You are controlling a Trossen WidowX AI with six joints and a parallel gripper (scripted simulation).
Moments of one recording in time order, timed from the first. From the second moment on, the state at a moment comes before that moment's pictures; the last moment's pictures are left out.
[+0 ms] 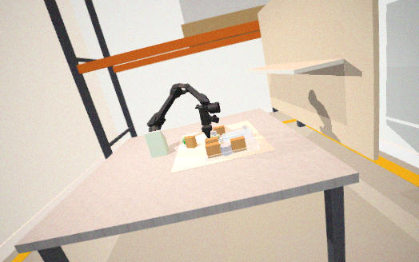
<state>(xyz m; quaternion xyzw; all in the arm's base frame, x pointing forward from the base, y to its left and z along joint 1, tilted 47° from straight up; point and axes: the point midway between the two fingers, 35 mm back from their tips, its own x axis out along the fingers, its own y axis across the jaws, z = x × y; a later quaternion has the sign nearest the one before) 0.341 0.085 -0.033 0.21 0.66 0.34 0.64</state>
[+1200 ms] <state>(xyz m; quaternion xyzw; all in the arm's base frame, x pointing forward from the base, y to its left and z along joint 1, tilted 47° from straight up) 0.339 0.091 -0.039 0.21 0.66 0.34 0.64</state>
